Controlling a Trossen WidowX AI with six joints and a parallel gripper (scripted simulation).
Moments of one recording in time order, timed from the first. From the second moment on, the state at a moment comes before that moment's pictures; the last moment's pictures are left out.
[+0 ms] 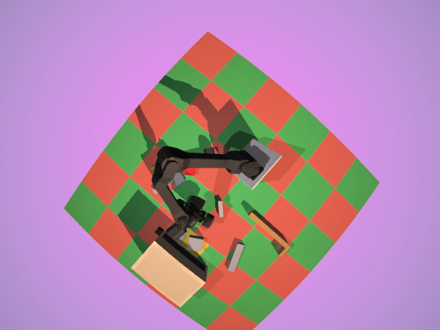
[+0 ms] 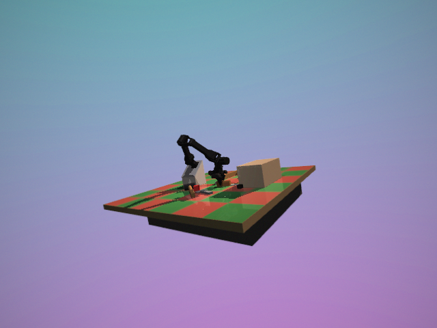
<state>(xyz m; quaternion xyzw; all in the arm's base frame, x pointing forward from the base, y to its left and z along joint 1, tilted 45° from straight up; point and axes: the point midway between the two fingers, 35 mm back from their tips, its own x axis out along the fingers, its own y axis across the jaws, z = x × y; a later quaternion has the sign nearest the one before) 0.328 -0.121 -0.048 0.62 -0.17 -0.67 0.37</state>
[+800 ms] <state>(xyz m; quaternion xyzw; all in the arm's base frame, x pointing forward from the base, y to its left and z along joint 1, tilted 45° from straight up) 0.352 -0.115 -0.052 0.62 -0.17 -0.67 0.37</state>
